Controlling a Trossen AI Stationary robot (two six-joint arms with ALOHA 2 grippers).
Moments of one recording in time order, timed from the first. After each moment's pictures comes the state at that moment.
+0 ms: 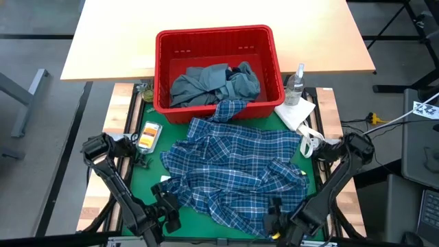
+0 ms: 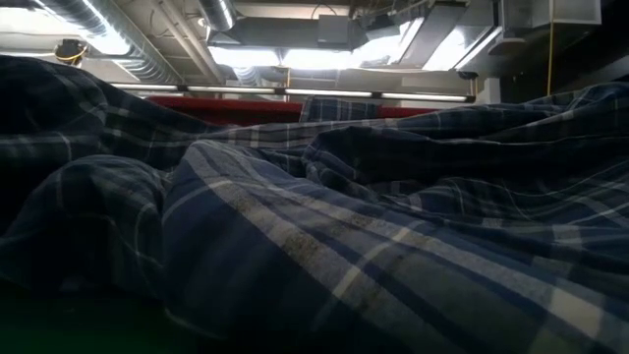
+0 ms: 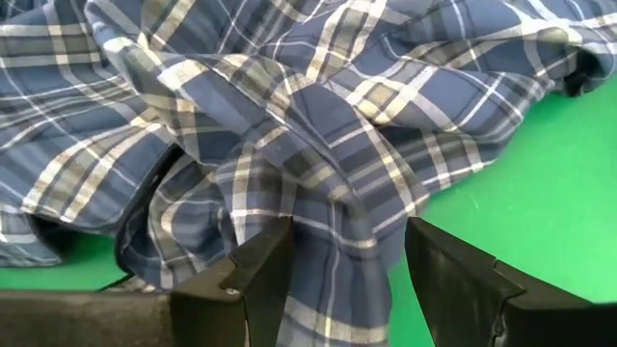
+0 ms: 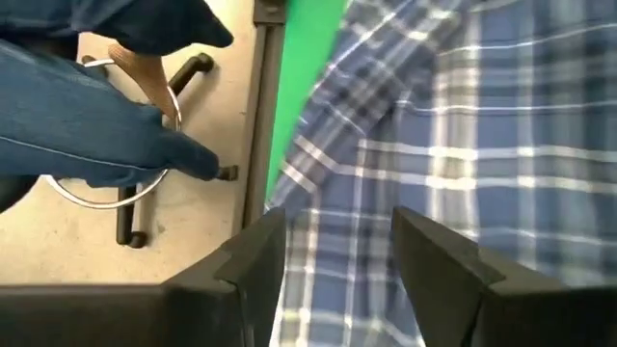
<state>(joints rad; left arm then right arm) -0.96 1.90 1.34 -1.02 -0.69 -1.48 0.90 1.80 1.39 -0.72 0.21 0.78</state>
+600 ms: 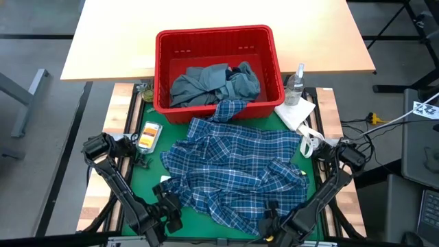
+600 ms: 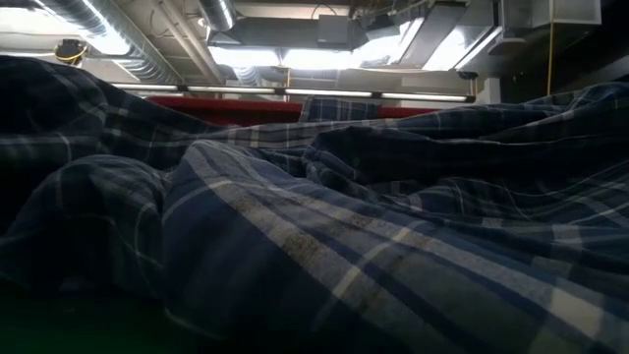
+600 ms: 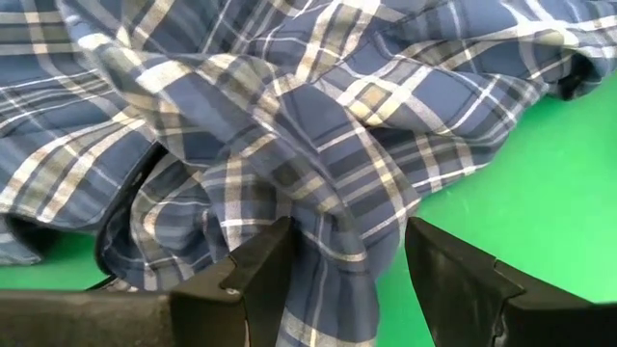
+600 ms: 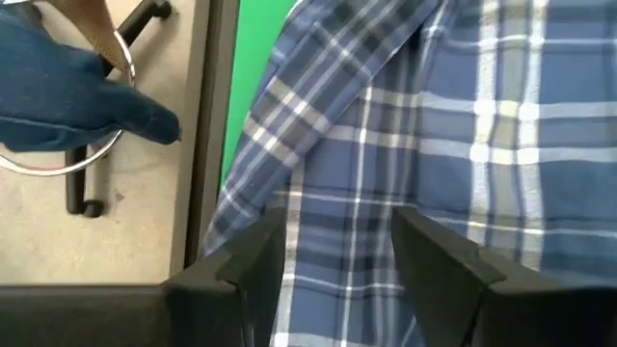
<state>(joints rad) -0.94 1.90 1.34 -0.99 -0.66 -1.47 0.90 1.95 1.38 -0.71 0.19 0.78</state>
